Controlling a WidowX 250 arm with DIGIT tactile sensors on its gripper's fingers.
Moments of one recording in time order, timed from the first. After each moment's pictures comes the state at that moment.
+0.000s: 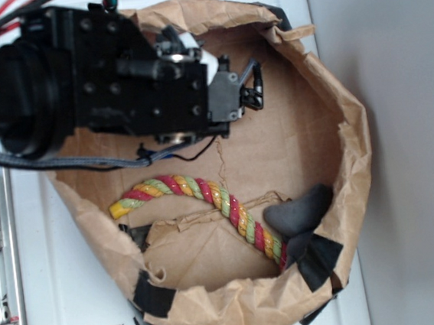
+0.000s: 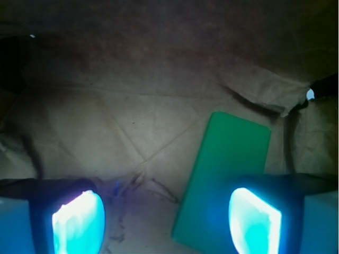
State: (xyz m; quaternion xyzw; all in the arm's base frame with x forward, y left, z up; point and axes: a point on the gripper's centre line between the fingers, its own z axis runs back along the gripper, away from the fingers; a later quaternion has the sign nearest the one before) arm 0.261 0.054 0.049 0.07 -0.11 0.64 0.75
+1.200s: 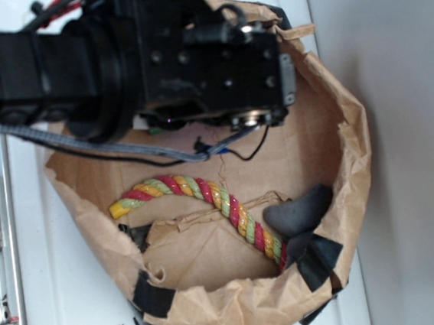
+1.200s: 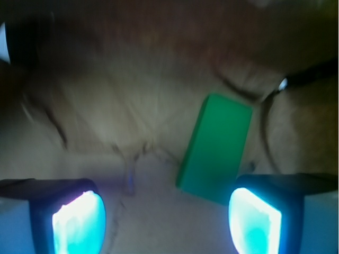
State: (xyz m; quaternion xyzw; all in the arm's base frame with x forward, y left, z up) arm 0.263 0.037 0.056 0.07 -0.02 0.64 0.77
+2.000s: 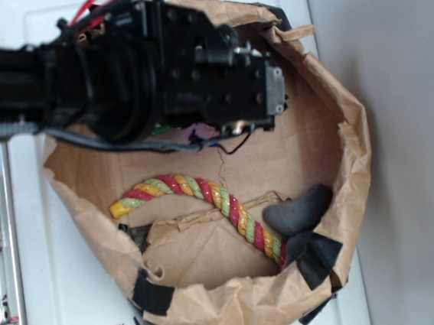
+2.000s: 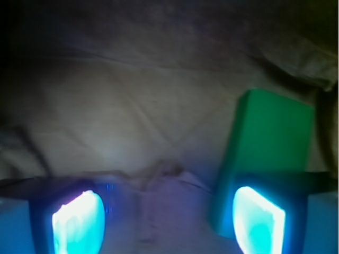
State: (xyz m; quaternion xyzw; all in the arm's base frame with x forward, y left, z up) arm 0.286 0.048 0.025 0.07 -0.10 0.65 0.75
